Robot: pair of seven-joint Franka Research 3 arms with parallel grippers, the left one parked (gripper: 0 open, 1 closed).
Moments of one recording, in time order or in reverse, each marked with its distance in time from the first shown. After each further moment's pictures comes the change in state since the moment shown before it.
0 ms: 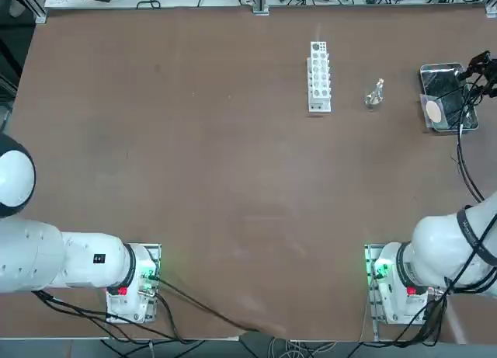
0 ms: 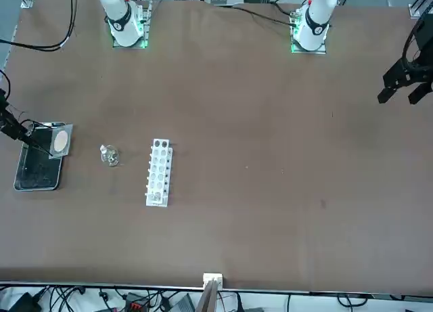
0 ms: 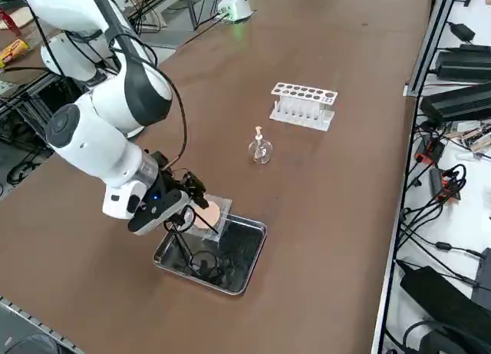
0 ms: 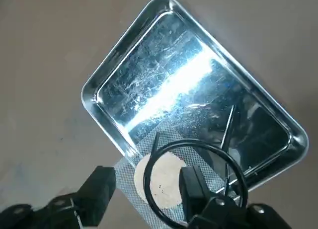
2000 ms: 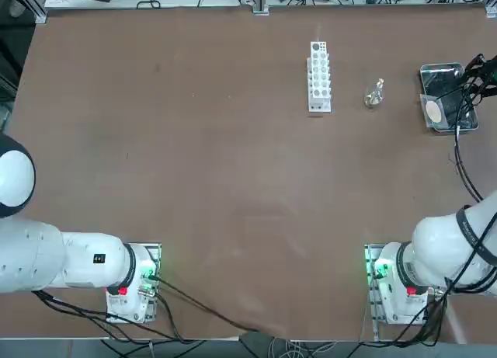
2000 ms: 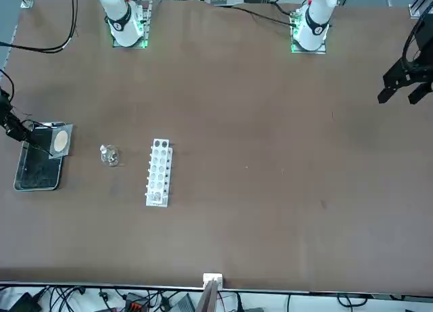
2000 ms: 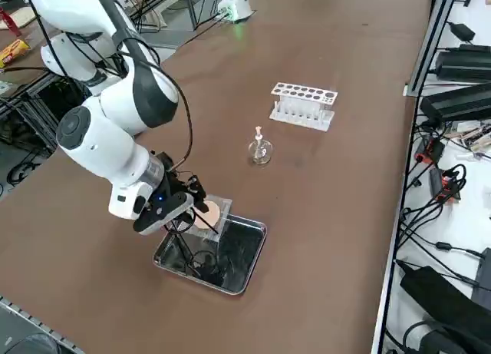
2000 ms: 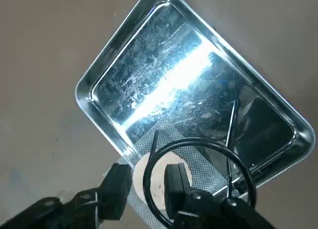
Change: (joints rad) arm 0.012 0.014 -0.001 -0.003 -0.012 0.010 0.022
